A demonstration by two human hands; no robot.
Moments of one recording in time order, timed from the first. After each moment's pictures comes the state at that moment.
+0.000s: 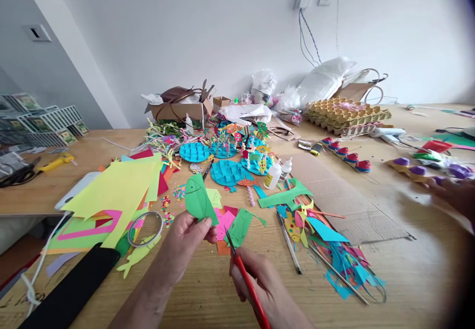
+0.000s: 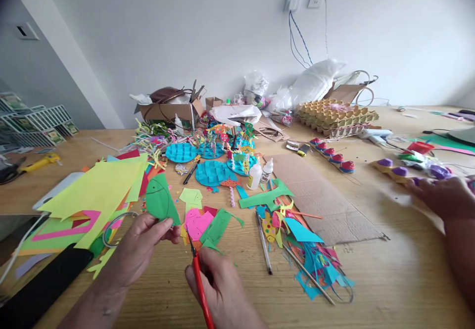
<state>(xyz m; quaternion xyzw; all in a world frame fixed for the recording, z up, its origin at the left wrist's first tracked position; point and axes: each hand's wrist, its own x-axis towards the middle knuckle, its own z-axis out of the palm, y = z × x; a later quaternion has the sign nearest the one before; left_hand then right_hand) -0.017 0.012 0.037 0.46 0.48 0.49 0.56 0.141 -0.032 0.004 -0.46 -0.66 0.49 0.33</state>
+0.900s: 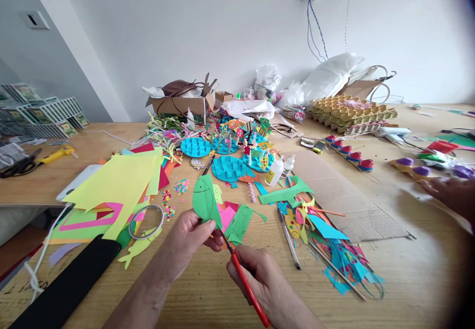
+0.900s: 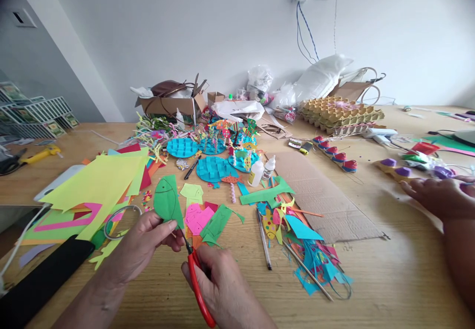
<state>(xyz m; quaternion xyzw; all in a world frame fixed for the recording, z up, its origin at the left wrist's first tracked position) -0.020 0.011 0.034 0.45 0.44 0.43 0.65 0.140 -0.029 0.003 -0.47 -0.69 0.47 0.29</state>
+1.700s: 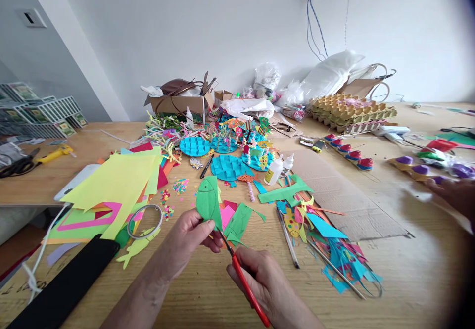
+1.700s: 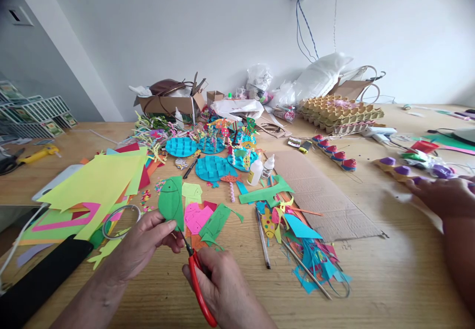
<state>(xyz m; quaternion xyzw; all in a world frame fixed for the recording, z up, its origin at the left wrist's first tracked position) -0.023 0.011 0.024 0.46 0.43 0.41 0.66 0.145 -0.031 0.003 -0.47 -0.71 0.45 0.27</state>
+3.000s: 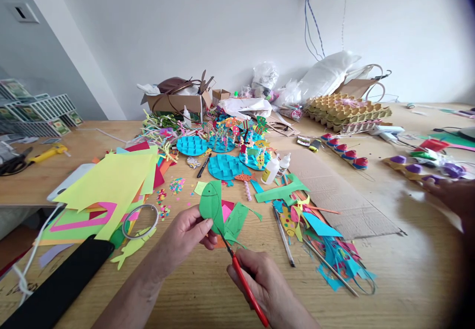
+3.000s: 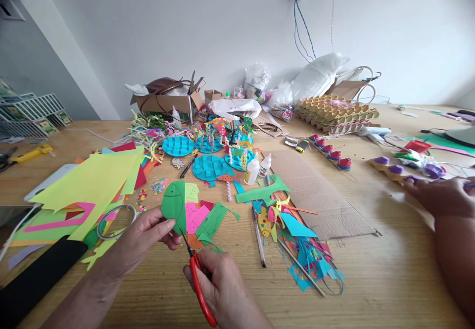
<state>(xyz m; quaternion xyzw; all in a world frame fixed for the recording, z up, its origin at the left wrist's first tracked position) -0.020 0.014 0.033 0.52 0.47 0.37 0.60 0.150 -0.034 -0.002 -0.48 -0.70 0.46 0.28</state>
